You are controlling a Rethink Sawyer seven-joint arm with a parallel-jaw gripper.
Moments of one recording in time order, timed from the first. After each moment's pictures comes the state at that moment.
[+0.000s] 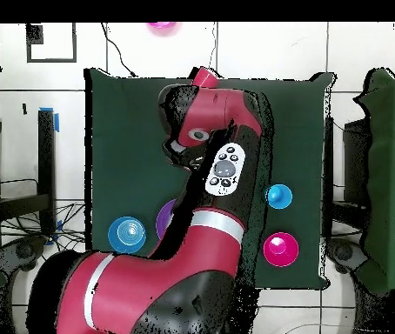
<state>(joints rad) -0.02 -0.19 -0.36 0.91 0.03 1.55 2.31</state>
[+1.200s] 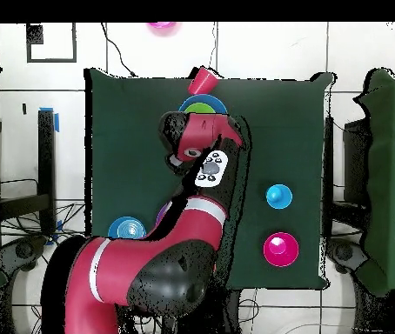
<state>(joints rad) 0.01 0.01 -0.39 0.91 0.09 1.27 2.38</state>
